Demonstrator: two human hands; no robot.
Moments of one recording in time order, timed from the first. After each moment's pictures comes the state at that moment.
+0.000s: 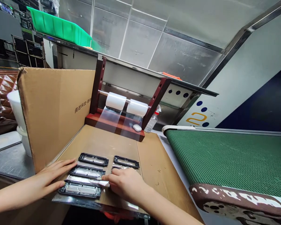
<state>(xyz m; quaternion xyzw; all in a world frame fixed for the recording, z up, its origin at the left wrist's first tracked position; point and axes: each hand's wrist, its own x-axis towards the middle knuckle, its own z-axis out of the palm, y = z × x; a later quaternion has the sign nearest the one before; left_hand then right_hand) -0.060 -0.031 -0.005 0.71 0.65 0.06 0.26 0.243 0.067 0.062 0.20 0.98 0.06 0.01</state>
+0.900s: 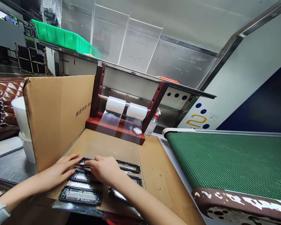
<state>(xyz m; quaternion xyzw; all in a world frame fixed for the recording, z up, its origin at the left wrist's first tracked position) -0.073 0.017 -0.041 0.73 0.64 0.23 0.06 0.165 0.094 0.040 0.21 0.97 0.05 -0.07</state>
